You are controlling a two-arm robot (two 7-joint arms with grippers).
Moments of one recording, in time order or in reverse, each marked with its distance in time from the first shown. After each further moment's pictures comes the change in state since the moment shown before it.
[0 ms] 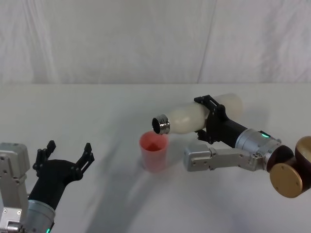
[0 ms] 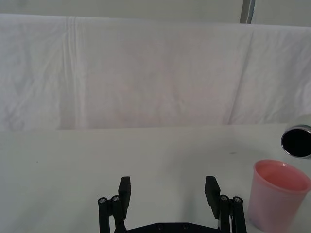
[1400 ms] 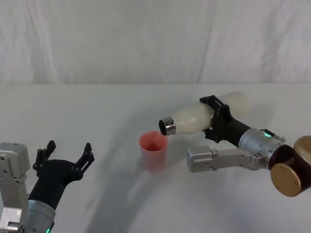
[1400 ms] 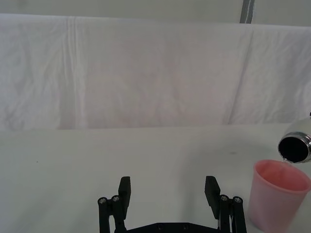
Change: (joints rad) left arm 0.000 0.000 0.000 0.000 0.000 0.000 0.000; right arm 0.025 0.002 -0.018 0.053 -0.071 0.018 -0.031
